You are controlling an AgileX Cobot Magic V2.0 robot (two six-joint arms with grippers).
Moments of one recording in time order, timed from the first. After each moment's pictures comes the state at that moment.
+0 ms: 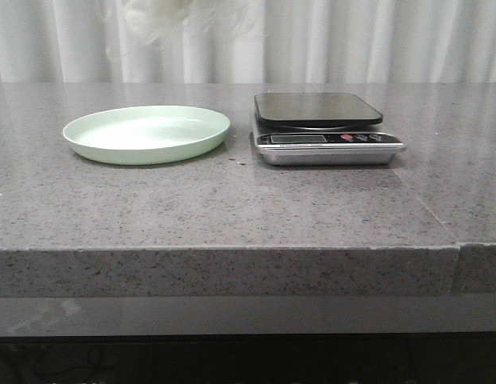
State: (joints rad) left arm -0.69 0.55 -0.86 0.00 0.75 0.04; right arm 0.63 1.83 -1.81 0.10 0.34 -0.04
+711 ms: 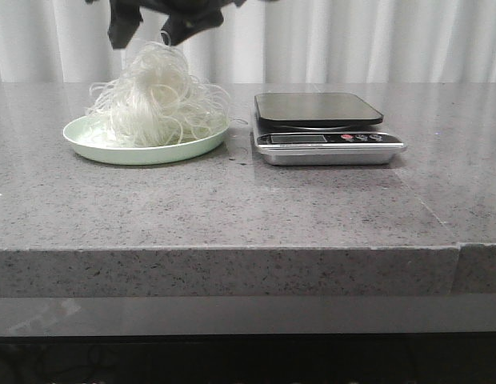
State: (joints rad) left arm -0.69 0.55 -0.86 0.00 0.73 0.04; right arm 0.67 1.98 -1.81 0.10 0.42 -0.04
